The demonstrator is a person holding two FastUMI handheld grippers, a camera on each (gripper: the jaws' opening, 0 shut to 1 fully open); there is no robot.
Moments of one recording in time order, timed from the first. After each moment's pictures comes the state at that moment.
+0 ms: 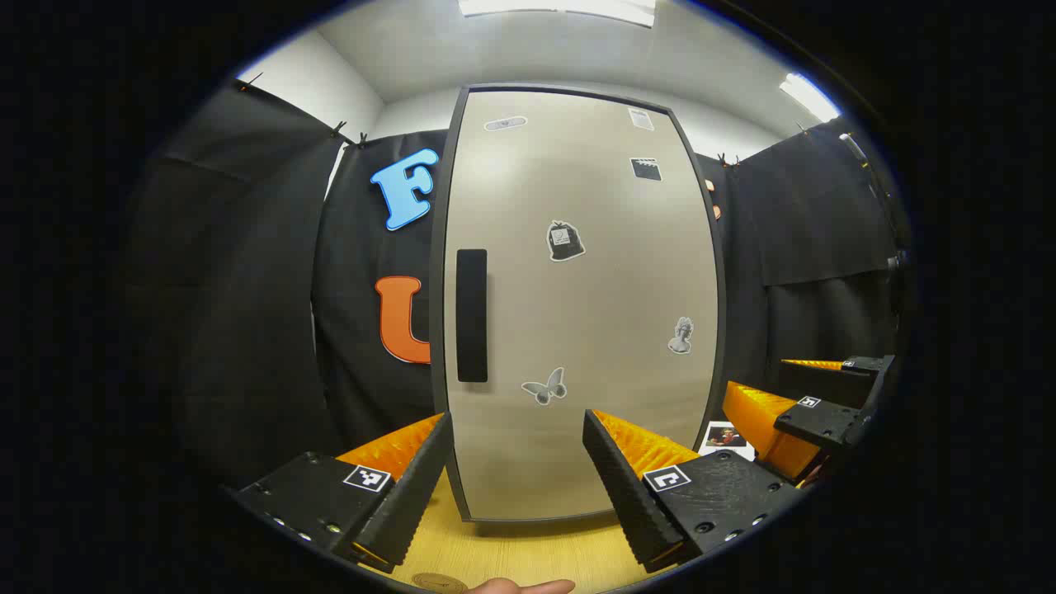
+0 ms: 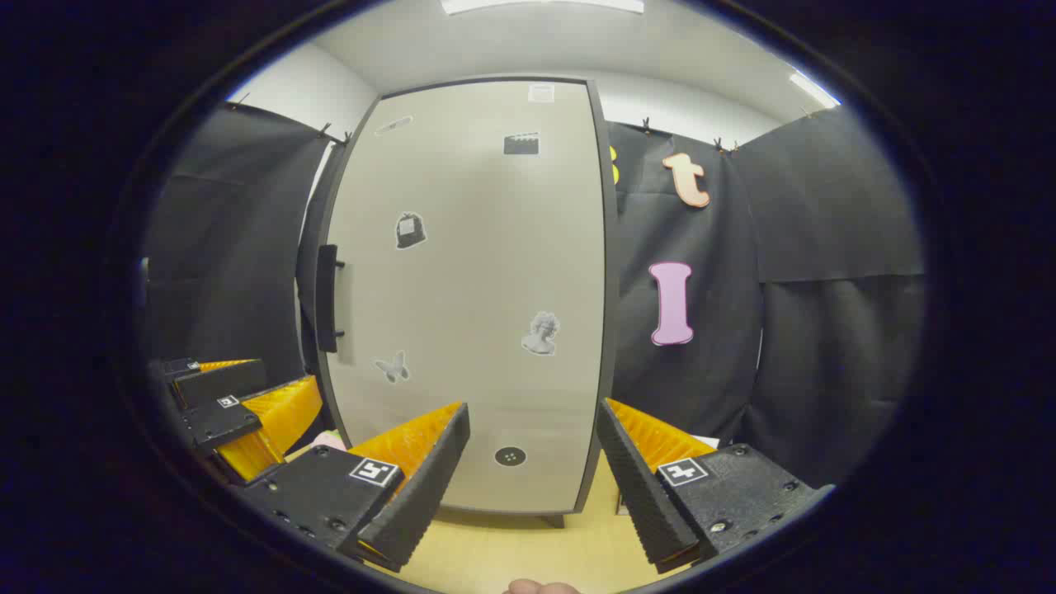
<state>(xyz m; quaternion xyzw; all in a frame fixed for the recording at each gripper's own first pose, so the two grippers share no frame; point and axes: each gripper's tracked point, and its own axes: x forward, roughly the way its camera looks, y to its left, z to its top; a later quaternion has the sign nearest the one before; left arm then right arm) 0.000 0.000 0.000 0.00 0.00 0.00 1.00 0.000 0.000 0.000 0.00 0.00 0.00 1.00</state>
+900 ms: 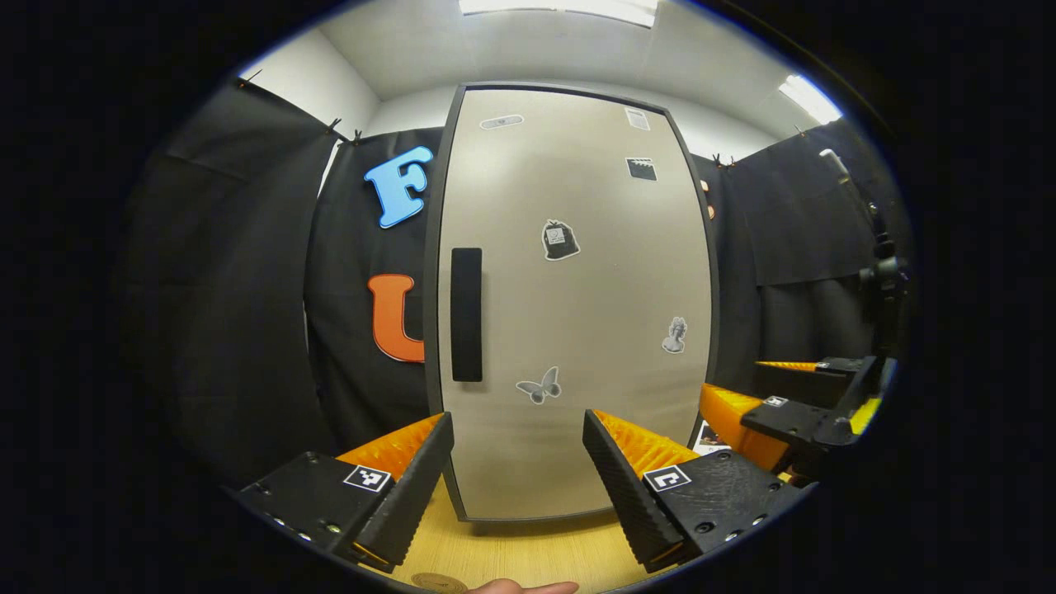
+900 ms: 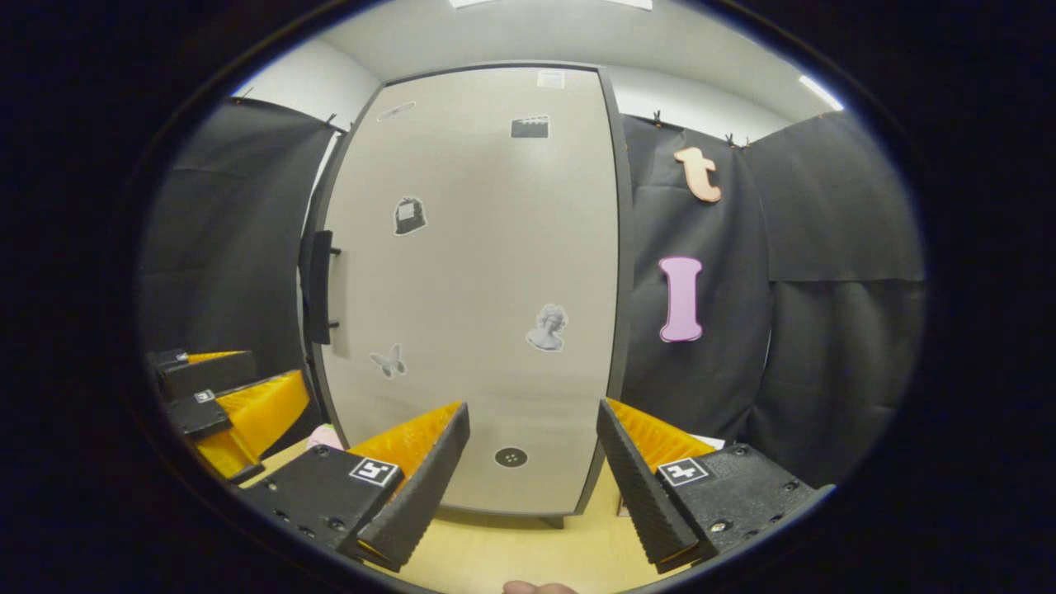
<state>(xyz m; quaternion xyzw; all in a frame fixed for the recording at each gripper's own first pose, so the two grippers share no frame) -0.007 -0.003 0.000 0.00 0.01 -0.02 1.00 0.039 0.002 -0.002 -0.01 0.02 0.02 1.00</state>
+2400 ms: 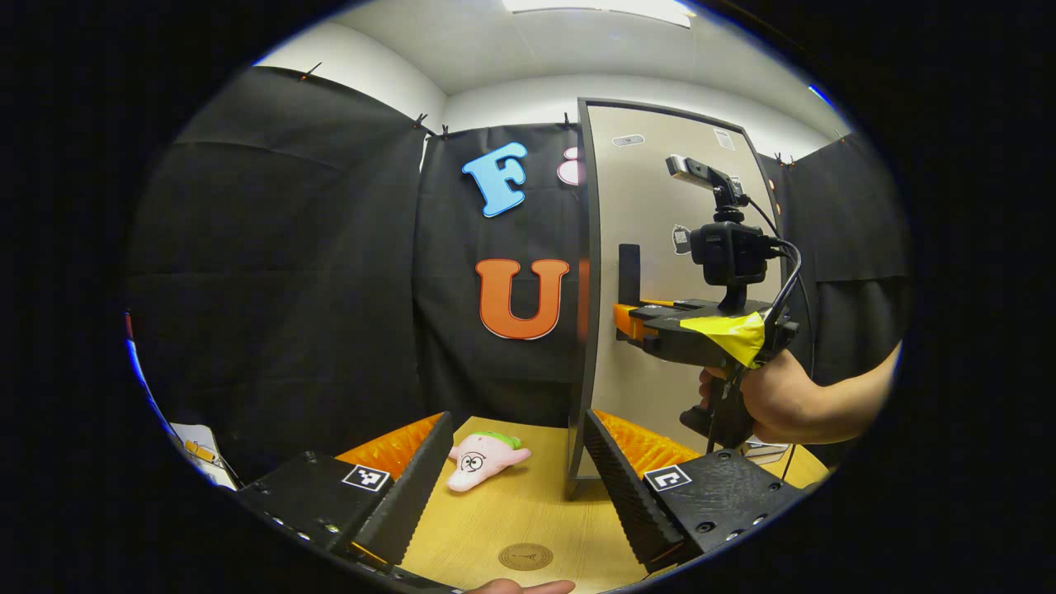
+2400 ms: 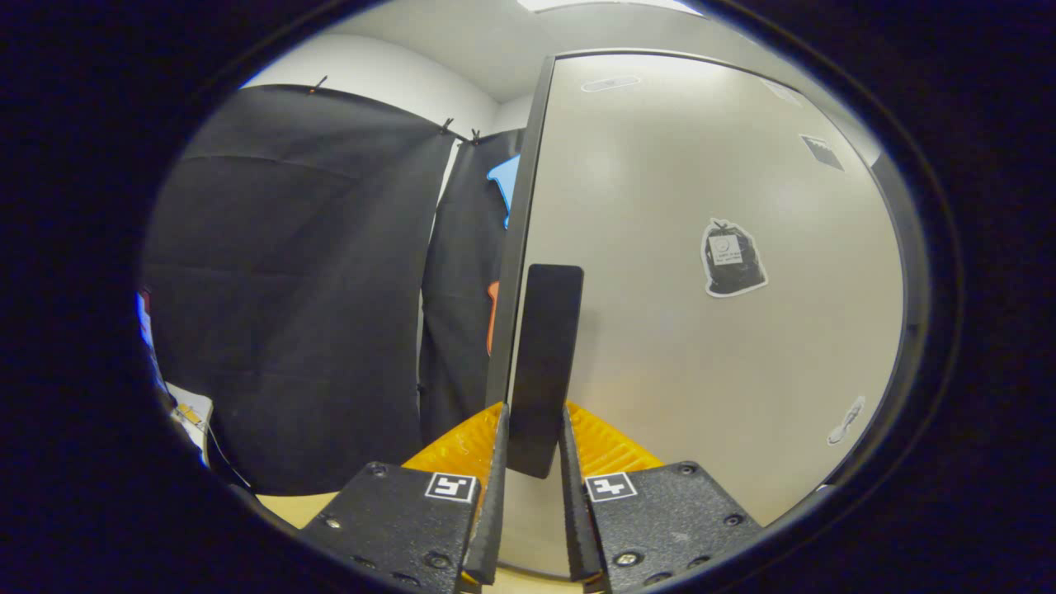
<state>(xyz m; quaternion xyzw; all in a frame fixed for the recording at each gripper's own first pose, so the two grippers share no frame) -0.110 0.133 -0.020 -0.02 0.04 0.11 0.99 0.120 0.251 0.041 -0.05 -0.02 0.22 0.97</state>
